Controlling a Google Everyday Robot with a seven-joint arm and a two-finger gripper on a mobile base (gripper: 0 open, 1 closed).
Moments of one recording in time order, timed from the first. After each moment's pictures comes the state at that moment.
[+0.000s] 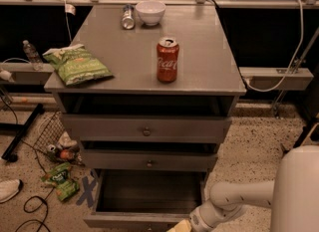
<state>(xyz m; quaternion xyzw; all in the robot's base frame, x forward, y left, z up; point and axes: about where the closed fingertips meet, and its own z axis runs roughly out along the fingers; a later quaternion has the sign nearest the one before) 0.354 -0.092 0.296 0.13 -0.94 -0.31 0.08</state>
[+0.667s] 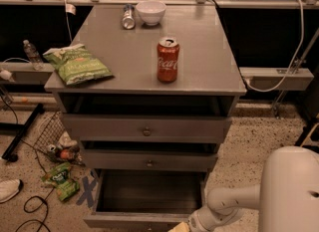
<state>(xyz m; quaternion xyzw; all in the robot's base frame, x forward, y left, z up) 0.357 -0.092 0.251 0.10 -0.94 -0.30 0.08</state>
